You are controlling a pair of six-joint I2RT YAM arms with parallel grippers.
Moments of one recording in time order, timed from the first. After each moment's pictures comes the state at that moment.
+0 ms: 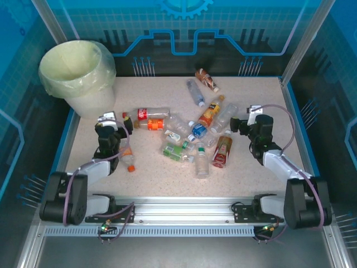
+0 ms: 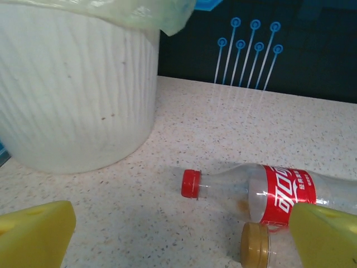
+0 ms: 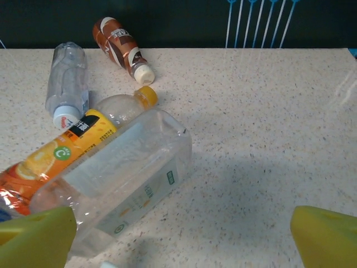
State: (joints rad) left arm -0.05 1.24 0.37 0.62 -0.28 -0.16; right arm 0.06 1.20 0.57 0.19 0.02 0.06
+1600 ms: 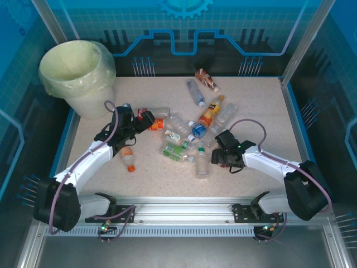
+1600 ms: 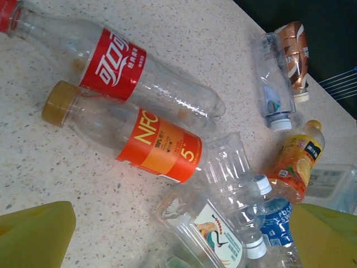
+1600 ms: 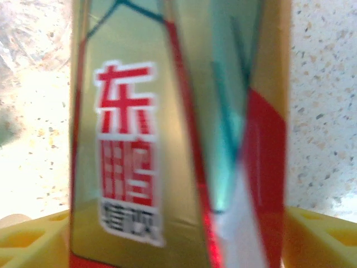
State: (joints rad) left arm -0.27 1.23 0.82 -0.24 0.01 -0.82; right arm 0.54 1.33 0.67 -0.60 0.17 0.68
